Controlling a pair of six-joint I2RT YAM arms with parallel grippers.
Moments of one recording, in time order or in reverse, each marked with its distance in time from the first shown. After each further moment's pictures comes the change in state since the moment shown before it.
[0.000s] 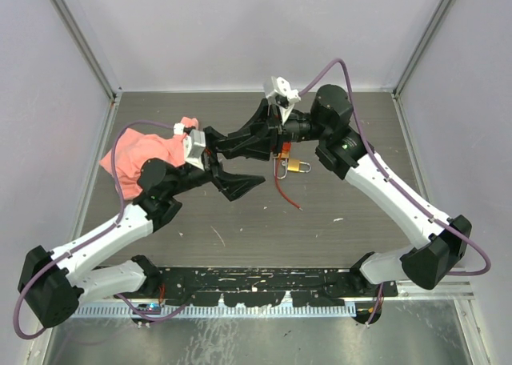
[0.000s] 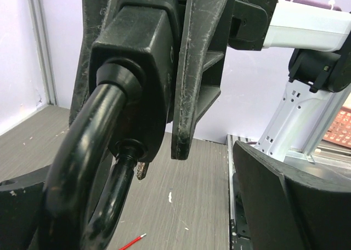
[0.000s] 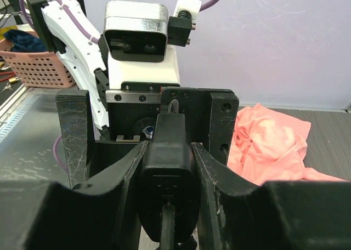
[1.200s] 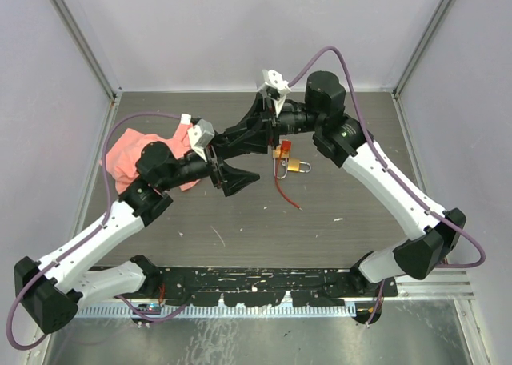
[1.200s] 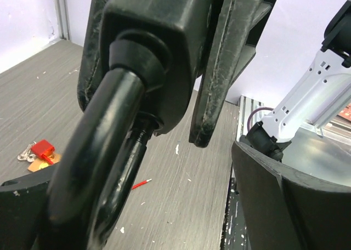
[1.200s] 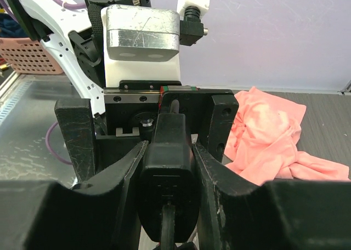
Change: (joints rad) left arm 0.040 -0.040 0.143 -0.480 0.003 0.098; right arm -0.001 0.081 0.153 -0.229 -0.004 -0.119
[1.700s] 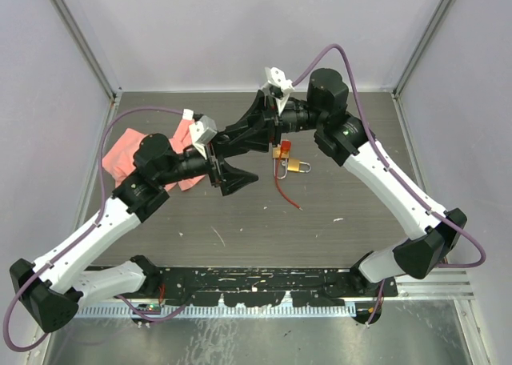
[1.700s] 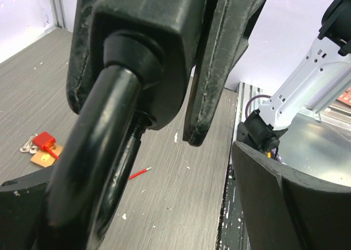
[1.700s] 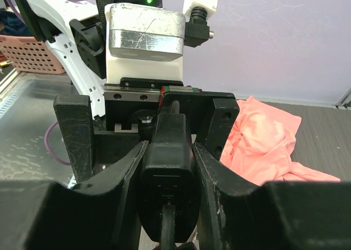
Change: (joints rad) left arm -0.001 0.012 0.089 -0.142 0.035 0.039; right arm 0.000 0.006 0.033 -0.018 -0.022 -0.038
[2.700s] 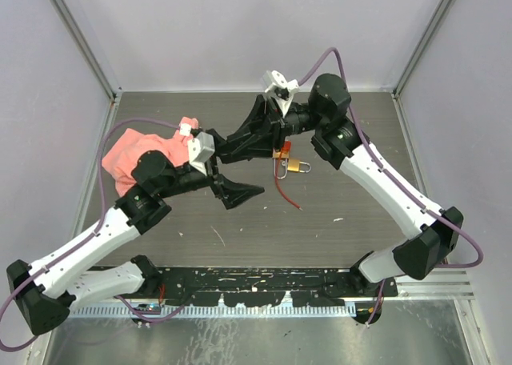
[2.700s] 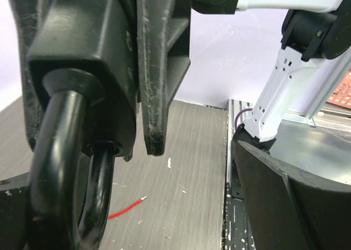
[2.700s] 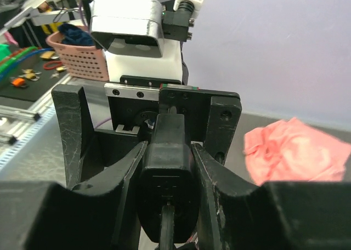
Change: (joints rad) left arm -0.093 -0.061 -0.040 0.129 -0.045 0.052; right arm -0.013 -0.008 -0.064 0.269 -0.161 0.210
